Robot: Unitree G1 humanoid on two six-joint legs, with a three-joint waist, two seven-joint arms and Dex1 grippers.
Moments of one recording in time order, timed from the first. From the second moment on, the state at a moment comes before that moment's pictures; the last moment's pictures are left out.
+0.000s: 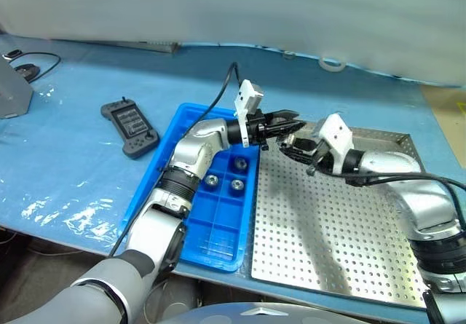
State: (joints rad) left arm -0.86 -0.03 -0.10 0.51 -0.40 0.31 -0.99; right arm -0.29 -0.74 0.08 -0.36 0.28 0.54 0.72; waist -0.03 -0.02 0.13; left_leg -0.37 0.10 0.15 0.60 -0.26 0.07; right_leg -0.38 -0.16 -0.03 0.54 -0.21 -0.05
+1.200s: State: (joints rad) left arm -0.55 0.59 -0.06 0.15 -0.33 0.24 -1.19; right arm -0.16 -0.82 0.12 -0.47 0.55 0.67 0.95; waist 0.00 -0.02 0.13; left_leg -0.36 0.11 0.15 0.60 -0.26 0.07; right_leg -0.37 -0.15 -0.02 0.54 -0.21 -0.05
